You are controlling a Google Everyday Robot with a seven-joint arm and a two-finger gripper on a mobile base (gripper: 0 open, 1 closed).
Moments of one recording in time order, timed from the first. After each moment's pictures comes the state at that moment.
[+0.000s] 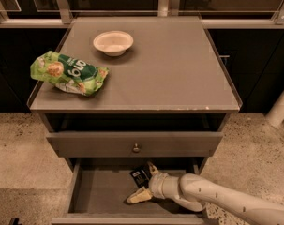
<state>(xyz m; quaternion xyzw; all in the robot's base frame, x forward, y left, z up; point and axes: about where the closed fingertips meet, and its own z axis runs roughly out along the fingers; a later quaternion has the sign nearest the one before) 0.519 -0.009 0.373 -0.42 0.76 0.26 0.43</state>
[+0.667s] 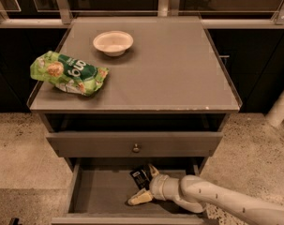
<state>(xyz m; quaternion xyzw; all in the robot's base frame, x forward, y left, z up) 0.515 -0.013 0.362 -0.41 0.76 0.27 0.42</state>
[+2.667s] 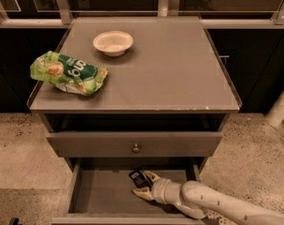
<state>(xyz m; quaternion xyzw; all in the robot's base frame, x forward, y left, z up) 0.503 -0.020 0.342 -0.42 0.76 0.25 0.42</state>
